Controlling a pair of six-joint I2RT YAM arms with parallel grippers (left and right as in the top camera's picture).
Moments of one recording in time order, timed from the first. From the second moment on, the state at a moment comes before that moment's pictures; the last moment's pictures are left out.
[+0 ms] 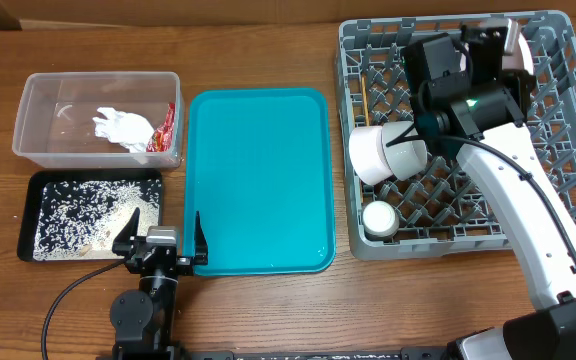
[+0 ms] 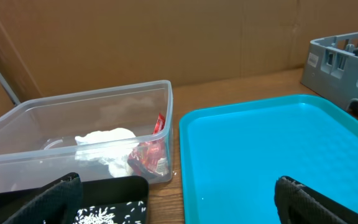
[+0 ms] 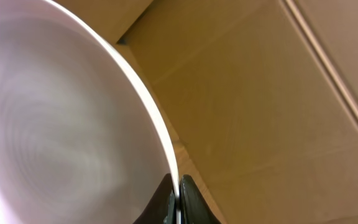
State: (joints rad) left arm 0.02 0.02 0.01 -0.07 0.03 0.14; right arm 0.31 1.64 1.61 -1.09 1.25 0.28
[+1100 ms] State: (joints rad) left arm 0.02 0.02 0.01 -0.07 0.03 0.14; right arm 0.37 1.64 1.33 -0.94 1.21 0.32
